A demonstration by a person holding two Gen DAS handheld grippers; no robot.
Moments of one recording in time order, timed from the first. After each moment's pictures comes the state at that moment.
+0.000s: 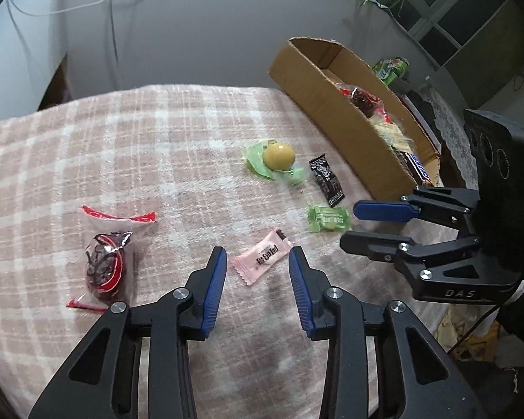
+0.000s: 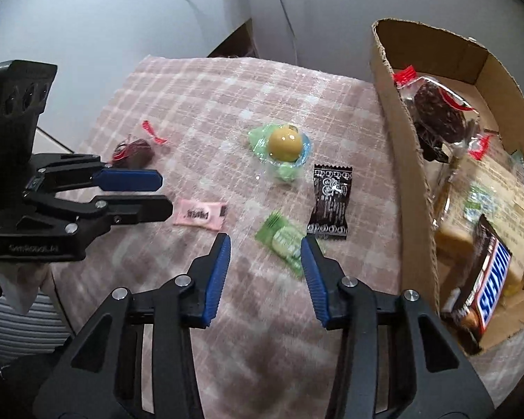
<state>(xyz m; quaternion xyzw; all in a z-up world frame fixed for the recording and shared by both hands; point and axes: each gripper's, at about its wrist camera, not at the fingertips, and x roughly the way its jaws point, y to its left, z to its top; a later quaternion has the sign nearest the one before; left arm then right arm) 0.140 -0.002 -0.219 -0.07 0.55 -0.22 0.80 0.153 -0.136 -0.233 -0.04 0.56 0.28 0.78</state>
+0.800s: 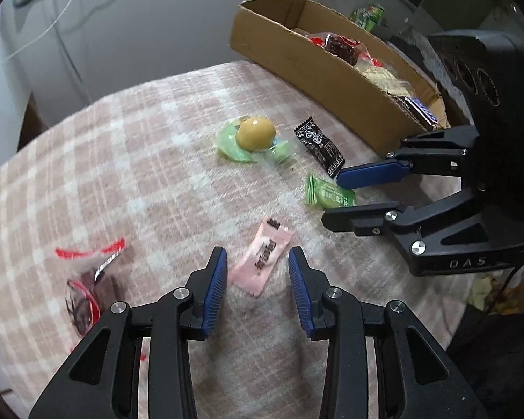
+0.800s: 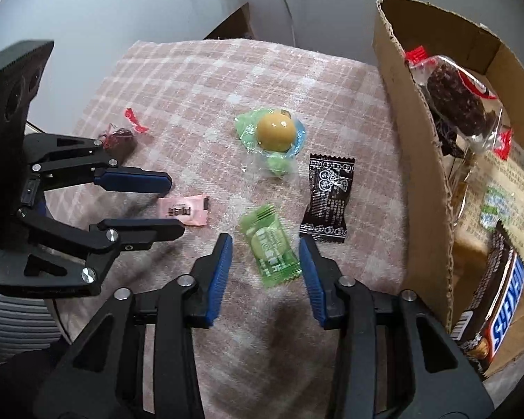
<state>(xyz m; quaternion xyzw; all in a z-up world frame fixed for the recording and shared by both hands) 0.147 -0.046 -0.234 0.06 0.56 -0.26 0.78 0.161 -0.132 -0.249 -0.06 0.58 0.29 0.76</state>
